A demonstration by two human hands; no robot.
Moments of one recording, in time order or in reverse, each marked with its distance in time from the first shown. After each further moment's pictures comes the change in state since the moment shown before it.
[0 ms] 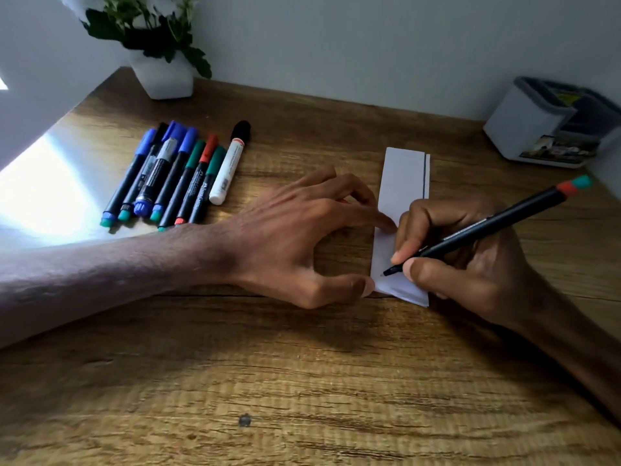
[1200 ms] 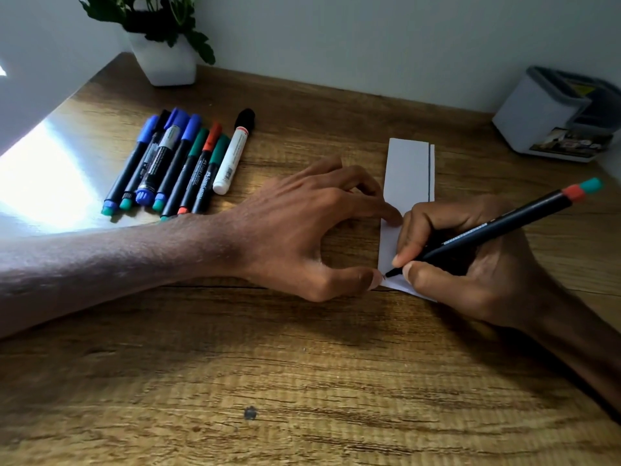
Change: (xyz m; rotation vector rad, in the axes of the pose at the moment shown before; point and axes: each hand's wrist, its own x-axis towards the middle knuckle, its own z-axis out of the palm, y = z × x) left_hand -0.001 0.002 -0.001 0.015 0.022 -0.015; right_hand -0.001 -0.001 0.003 -0.138 -0.037 -0.016
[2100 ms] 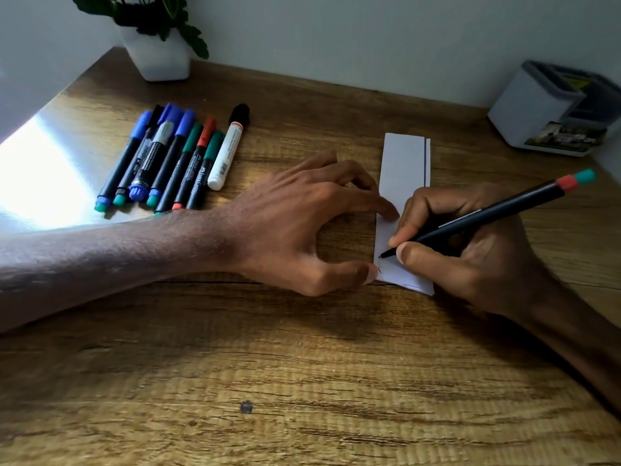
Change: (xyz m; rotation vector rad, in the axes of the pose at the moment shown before) left_hand 0.001 -0.001 0.001 -0.008 -0.002 0.006; right_hand 0.000 0.003 0.001 -0.070 0.094 0.021
